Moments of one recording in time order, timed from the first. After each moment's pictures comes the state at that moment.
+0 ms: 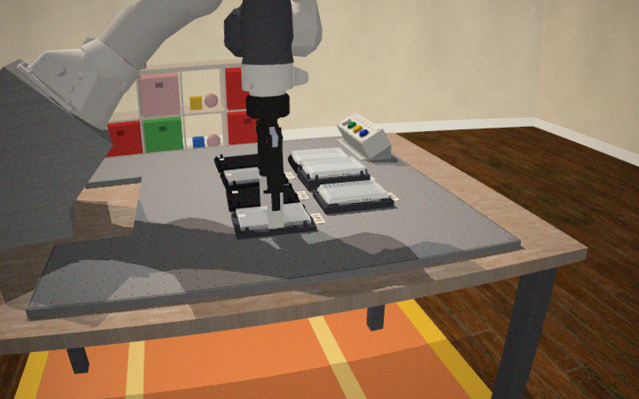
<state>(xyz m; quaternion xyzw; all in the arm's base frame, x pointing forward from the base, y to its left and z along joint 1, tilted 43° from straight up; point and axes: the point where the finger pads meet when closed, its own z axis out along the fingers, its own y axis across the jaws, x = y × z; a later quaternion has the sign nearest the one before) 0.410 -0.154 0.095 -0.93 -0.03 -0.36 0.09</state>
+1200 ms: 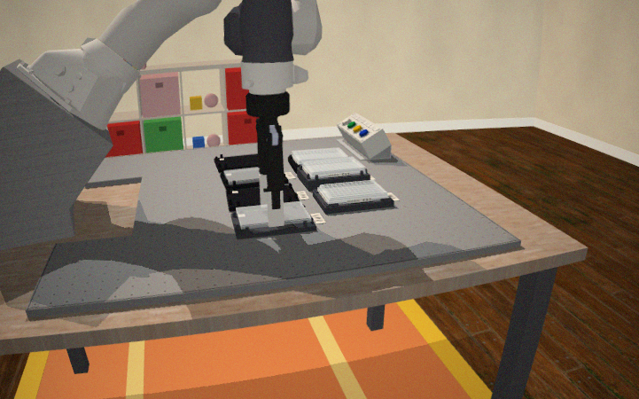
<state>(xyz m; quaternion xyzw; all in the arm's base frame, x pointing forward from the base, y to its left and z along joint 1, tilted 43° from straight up) 0.408 -0.155 0.098 -0.93 -0.03 -0.36 0.09</state>
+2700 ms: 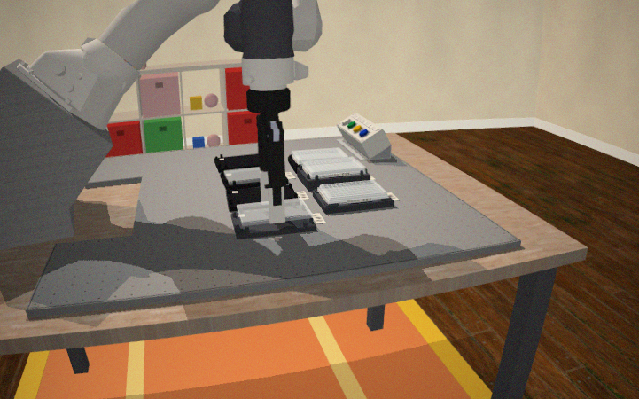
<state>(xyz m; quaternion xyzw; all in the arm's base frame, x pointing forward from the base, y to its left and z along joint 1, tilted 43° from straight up) 0.405 -0.157 0.104 -0.93 -0.03 -0.36 0.09</state>
